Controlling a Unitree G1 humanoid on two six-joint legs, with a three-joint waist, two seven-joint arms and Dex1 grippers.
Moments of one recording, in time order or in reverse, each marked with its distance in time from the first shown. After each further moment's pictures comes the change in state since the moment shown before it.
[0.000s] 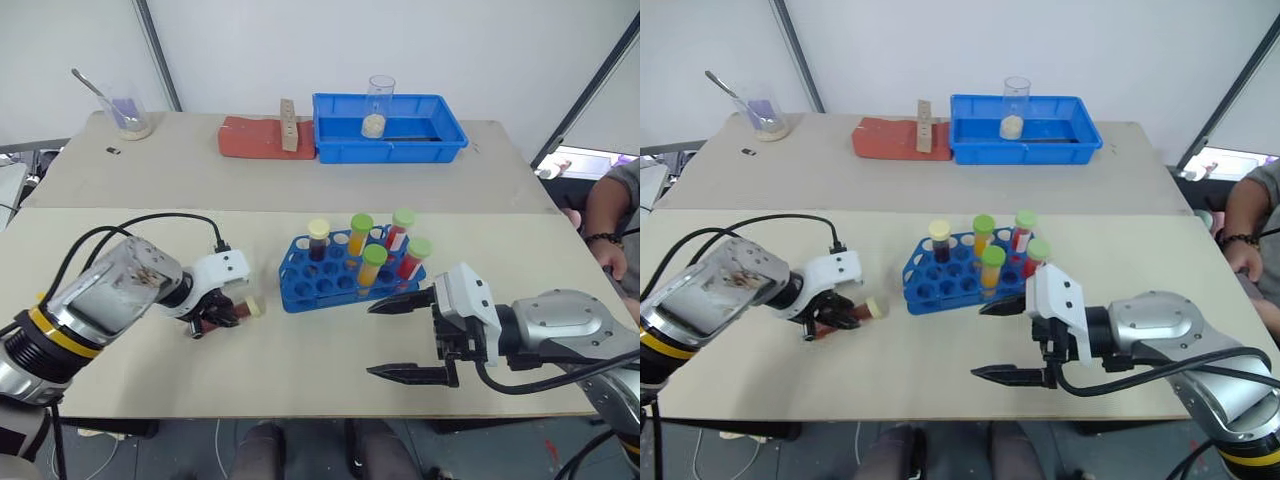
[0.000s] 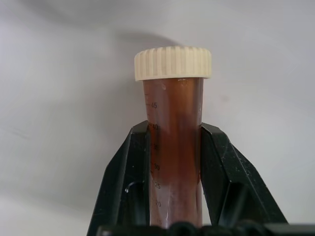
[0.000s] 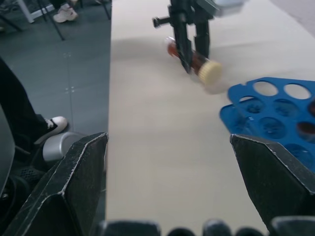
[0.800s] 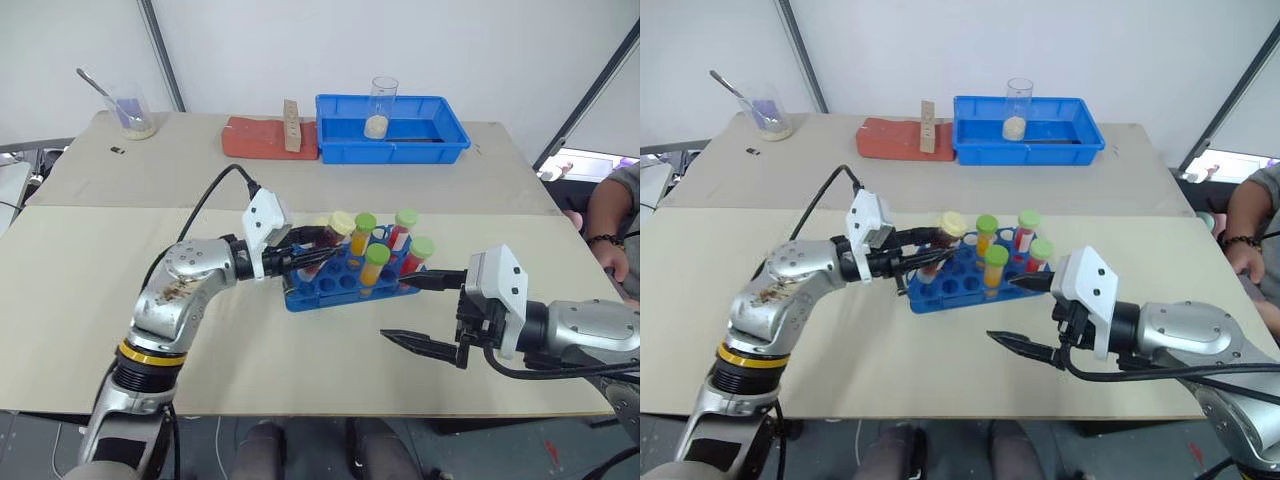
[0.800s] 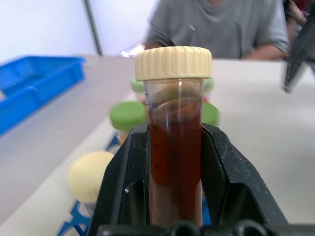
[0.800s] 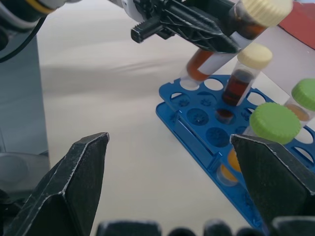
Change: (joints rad) left arm 0.192 -0.709 0.378 0.012 -0.103 -0.496 0.407; right arm 0.115 0.012 -0.147 -0.100 0.021 0.057 -0.263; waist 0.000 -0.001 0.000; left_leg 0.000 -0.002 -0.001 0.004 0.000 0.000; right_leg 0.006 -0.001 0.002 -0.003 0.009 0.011
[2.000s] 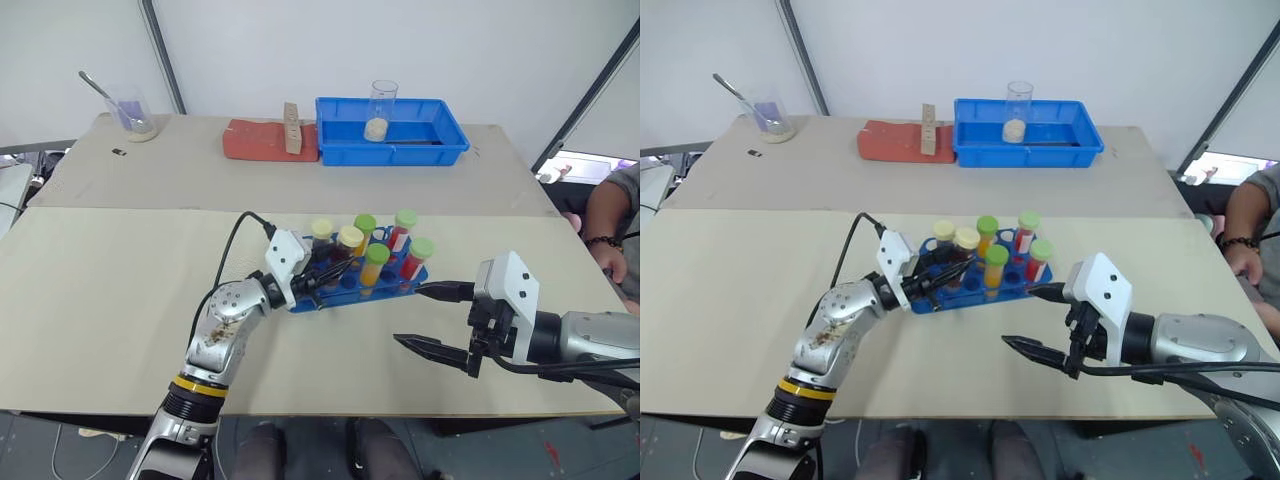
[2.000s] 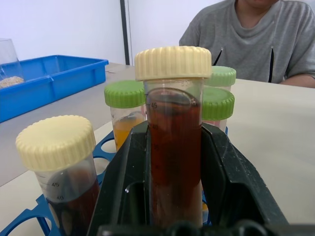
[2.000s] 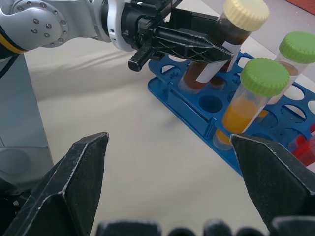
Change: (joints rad) left arm 0.166 -0.164 -0.060 0.128 0.097 -0.269 0.121; right arm 0.084 -0.044 -0.084 -0.011 0.075 0.076 -0.037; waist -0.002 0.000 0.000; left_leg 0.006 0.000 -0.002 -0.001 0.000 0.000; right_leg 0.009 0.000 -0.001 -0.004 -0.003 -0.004
